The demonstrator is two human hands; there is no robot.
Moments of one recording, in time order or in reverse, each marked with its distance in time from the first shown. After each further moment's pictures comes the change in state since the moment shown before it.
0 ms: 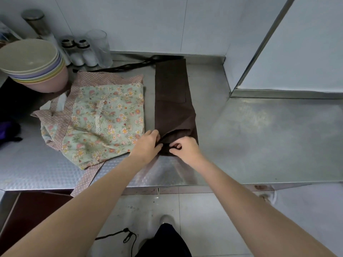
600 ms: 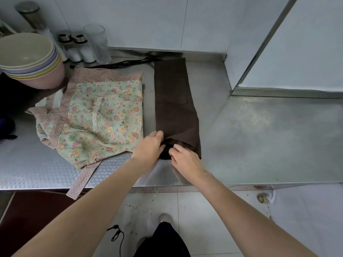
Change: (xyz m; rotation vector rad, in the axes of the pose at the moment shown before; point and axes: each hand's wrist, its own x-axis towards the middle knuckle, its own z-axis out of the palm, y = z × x) left_hand 0.002 0.006 0.017 0.155 0.021 0.091; right_hand -0.023 0.022 0.027 -0.429 0.245 -0.448
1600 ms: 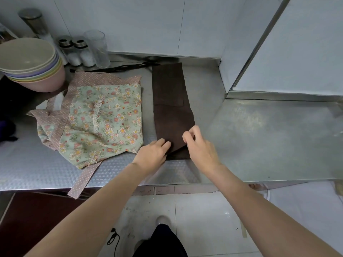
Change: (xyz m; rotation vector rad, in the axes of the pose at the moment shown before) left_hand -0.019 0.002 0.007 0.203 0.044 0.294; right_hand -0.001 0.003 -0.072 -0.137 -0.075 0.129
